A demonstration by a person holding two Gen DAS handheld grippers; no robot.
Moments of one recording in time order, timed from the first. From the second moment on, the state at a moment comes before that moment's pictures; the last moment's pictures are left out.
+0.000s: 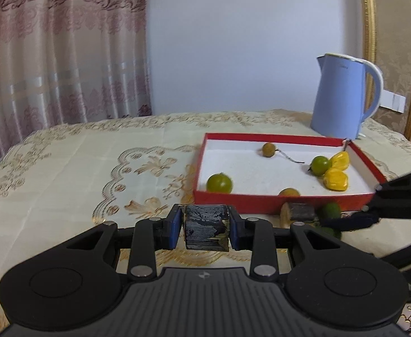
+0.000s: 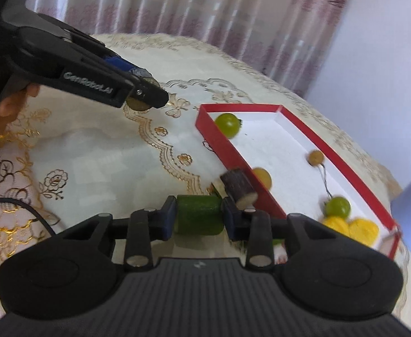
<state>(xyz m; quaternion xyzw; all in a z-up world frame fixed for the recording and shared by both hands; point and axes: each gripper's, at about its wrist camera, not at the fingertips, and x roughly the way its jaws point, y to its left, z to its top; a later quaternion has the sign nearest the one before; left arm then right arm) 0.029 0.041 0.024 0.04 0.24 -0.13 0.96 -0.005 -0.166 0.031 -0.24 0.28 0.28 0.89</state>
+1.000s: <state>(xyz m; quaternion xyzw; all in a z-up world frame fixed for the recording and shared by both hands) 0.181 -0.052 0.025 0.09 0.29 -0.15 0.94 -0.054 -0.237 0.053 -0.09 0.21 0.21 0.95</state>
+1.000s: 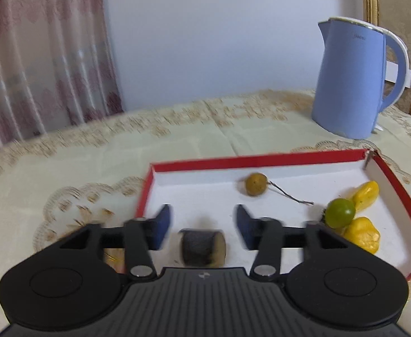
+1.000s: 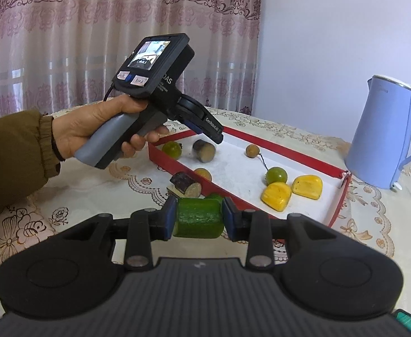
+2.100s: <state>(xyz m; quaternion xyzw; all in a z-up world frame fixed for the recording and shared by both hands) 0.093 0.023 0.012 0.06 0.29 0.01 0.96 0.110 -0.217 0.054 -0.07 0.24 0.11 0.96</state>
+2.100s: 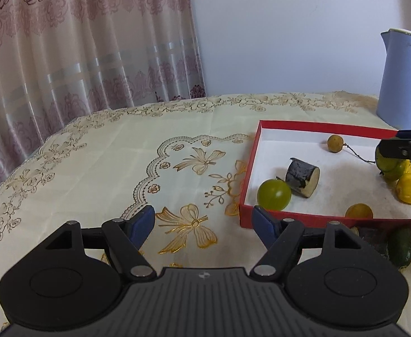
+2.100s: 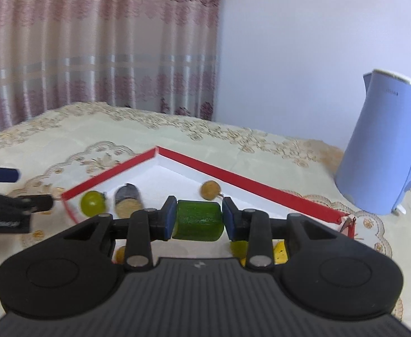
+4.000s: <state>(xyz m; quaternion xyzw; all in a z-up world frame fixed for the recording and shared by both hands) -0.021 0.004 0.012 0.06 0.27 -0.15 0.95 0.021 -0.243 0.070 -0.03 0.18 0.10 0.98</state>
